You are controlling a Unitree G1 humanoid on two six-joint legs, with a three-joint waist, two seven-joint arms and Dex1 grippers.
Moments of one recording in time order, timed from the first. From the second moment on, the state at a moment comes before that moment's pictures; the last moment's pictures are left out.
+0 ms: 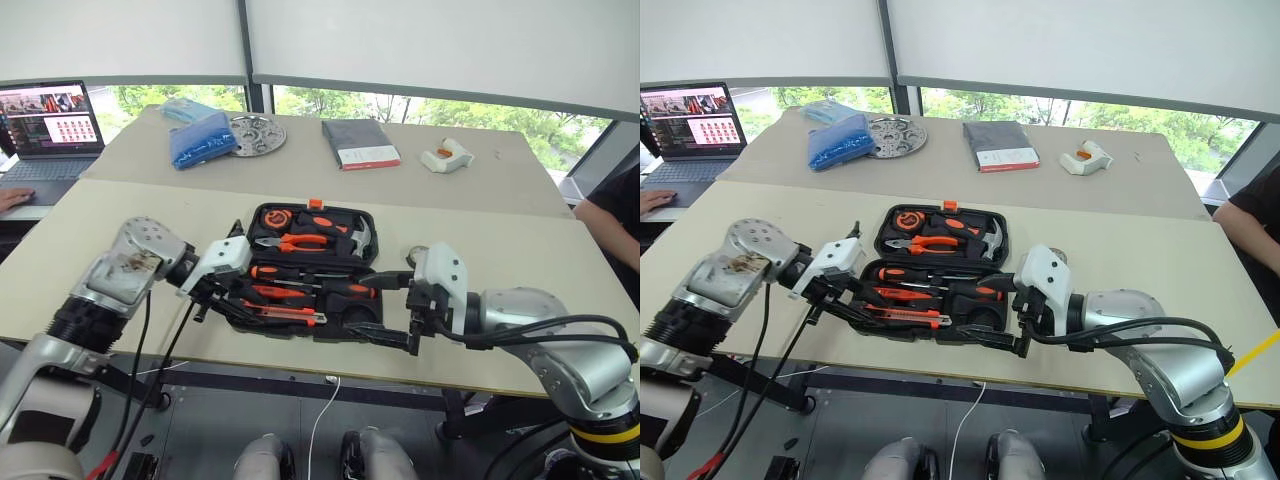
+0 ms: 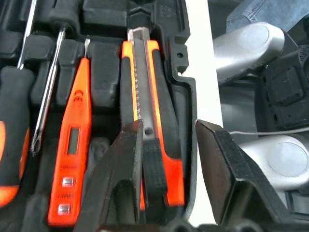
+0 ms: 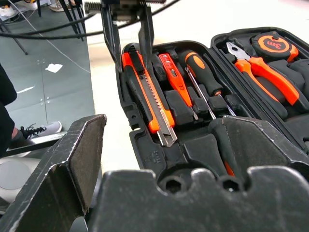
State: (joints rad) left arm -0.78 0.83 -0.37 0.23 -0.22 0.33 -1.60; right arm -0.35 -0.73 0.07 -0.61 0.61 0.78 0.78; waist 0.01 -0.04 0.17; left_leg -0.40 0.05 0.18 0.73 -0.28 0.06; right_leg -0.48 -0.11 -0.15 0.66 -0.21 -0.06
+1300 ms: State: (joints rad) left arm -0.82 0.74 -0.41 0.32 -0.19 0.24 -1.60; right arm -0.34 -0.73 0.06 -0.61 0.61 0.79 0.74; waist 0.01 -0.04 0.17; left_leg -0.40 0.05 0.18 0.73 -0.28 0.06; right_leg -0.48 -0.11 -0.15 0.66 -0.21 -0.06
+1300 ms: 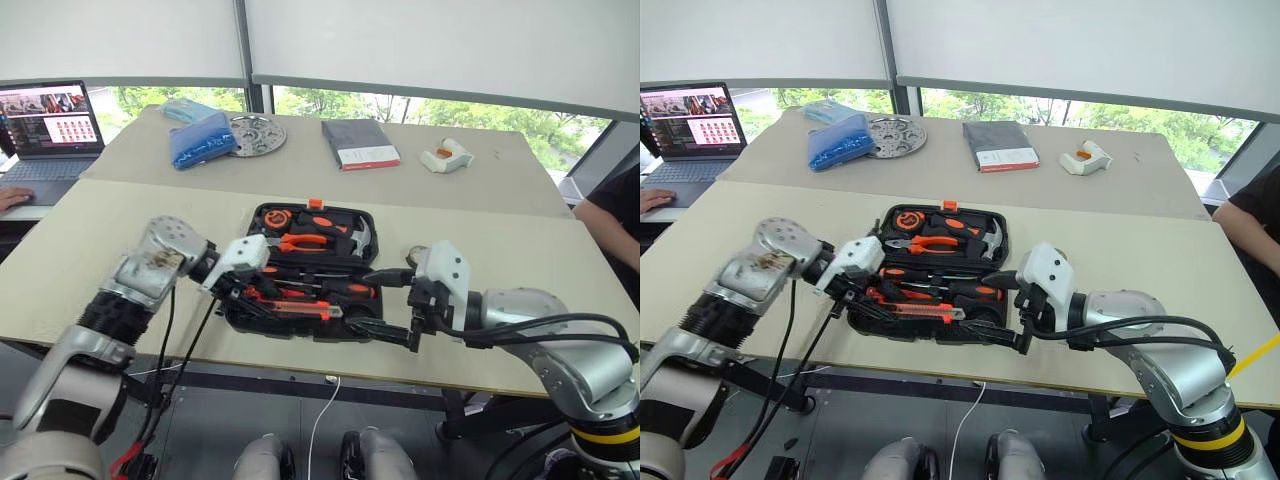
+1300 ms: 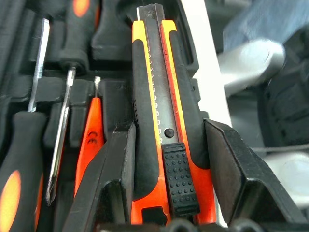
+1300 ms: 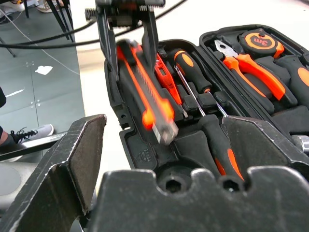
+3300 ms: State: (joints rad) left arm -0.79 0.70 -0.35 0.33 -0.13 0.23 -1.59; right arm -0.34 -0.73 0.05 -0.59 0.60 0.80 0.75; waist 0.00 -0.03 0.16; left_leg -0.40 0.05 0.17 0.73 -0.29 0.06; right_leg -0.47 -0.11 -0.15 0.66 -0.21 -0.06
